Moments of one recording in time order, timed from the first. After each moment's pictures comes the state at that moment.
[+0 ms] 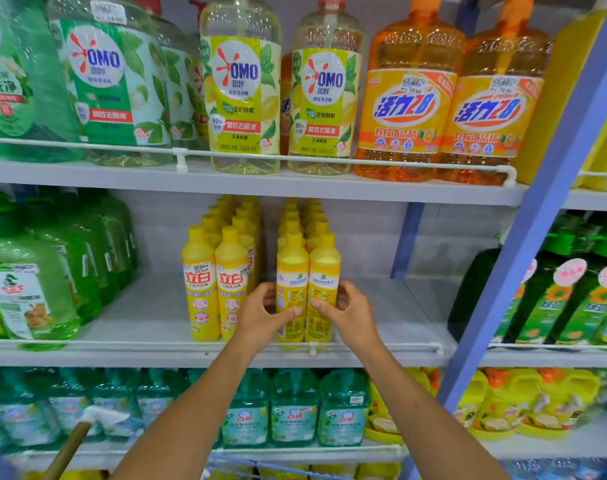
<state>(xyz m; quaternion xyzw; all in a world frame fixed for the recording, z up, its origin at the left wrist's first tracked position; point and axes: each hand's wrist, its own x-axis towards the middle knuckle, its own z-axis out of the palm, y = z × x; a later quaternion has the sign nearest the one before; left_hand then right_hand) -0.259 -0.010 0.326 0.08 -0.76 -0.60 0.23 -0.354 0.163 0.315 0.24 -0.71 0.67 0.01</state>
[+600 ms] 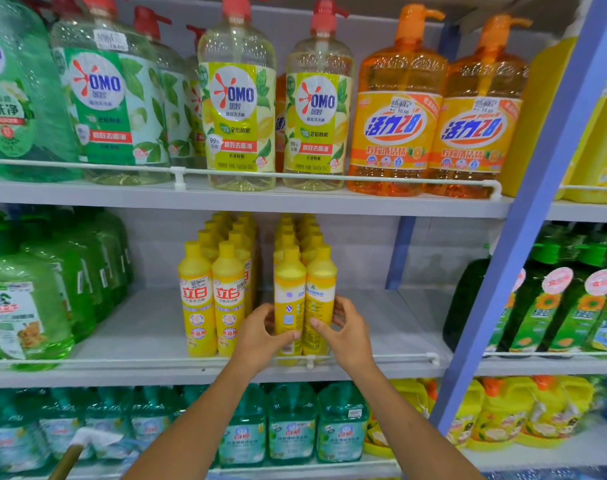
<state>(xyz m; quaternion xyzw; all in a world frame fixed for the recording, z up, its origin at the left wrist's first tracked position) -0.259 -0.010 0.313 0.10 -0.81 -0.54 0.20 -0.347 0.166 0.300 0.22 -0.75 0.63 0.05</state>
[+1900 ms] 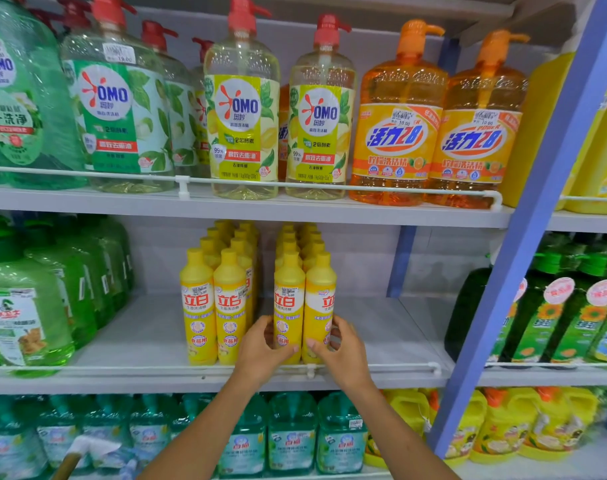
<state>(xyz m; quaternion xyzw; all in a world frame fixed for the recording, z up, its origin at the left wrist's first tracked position) -0.264 -0.009 0.296 0.14 -0.80 -0.54 0.21 -0.340 0.161 0.282 0.19 -0.80 0.57 0.05</state>
